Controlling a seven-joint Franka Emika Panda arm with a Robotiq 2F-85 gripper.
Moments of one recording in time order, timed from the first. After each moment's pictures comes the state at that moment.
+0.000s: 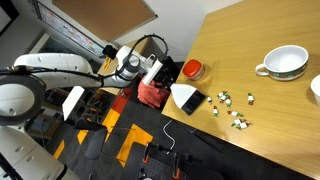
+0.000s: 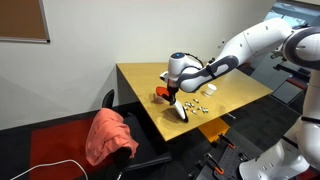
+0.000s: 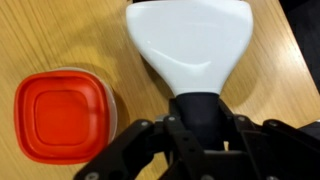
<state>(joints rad) 0.02 0.48 0.05 -2.04 -0.40 2.39 -0.50</state>
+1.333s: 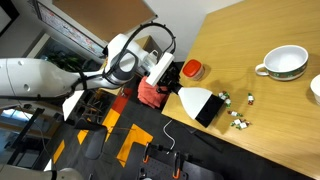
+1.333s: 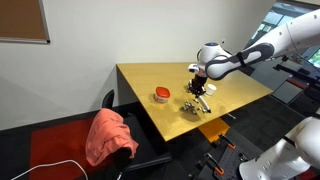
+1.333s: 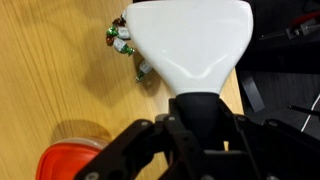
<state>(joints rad) -0.13 0.15 -0.06 -2.32 -0.29 2.38 -1.08</state>
